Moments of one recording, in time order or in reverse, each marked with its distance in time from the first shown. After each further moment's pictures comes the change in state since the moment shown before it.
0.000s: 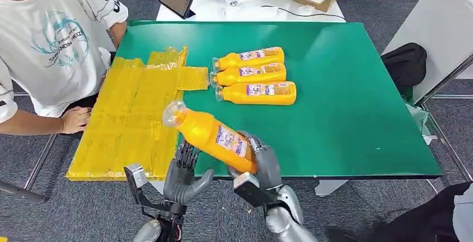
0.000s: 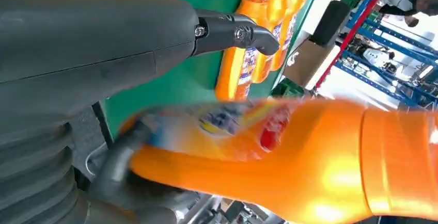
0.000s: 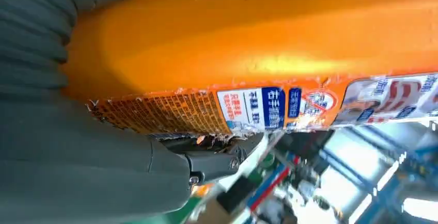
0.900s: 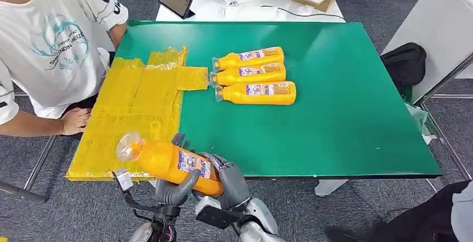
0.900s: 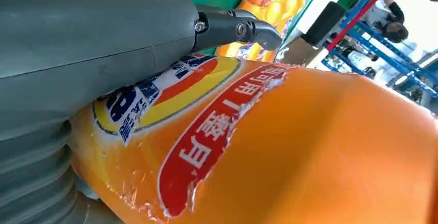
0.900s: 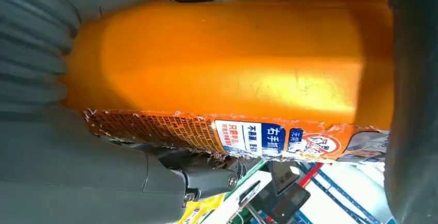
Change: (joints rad) left arm 0.024 -0.001 0.057 0.000 0.147 -0.119 0.009; right arm -0.055 0.077 0.230 0.192 -0.001 0.011 0.003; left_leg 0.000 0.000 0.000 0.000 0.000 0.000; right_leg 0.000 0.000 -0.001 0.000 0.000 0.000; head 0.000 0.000
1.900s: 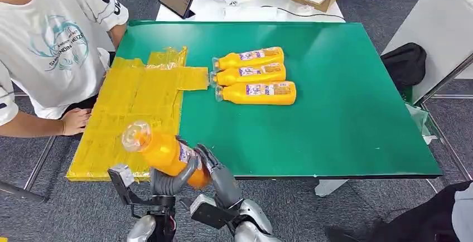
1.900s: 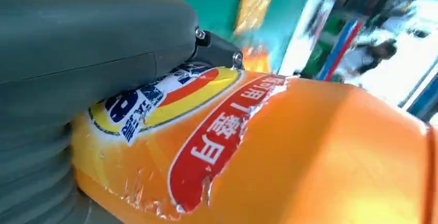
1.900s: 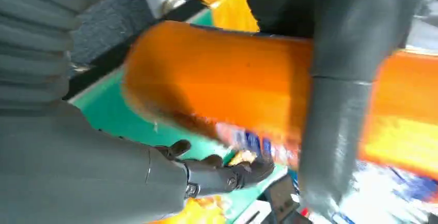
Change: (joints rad) left arm -0.056 -0.002 0.019 -0.012 -0.233 0.352 -0.109; right arm -0.006 0.012 0.032 -0.034 -0.100 0.045 0.019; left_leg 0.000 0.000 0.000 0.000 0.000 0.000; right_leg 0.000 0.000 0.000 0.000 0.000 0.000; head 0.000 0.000
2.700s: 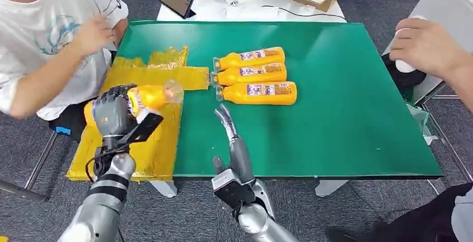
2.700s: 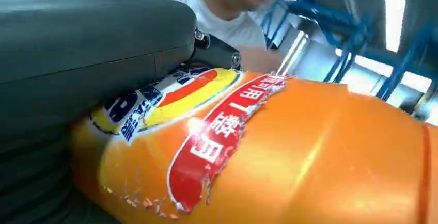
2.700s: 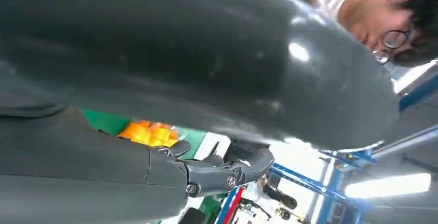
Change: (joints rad) left arm -0.491 0.044 0.530 0.445 -1.571 0.488 0.184; right arm 0.019 -0.007 -0.089 -0.318 -0.126 -0.054 -0.036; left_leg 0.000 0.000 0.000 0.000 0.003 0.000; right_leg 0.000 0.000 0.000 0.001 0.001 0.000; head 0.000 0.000
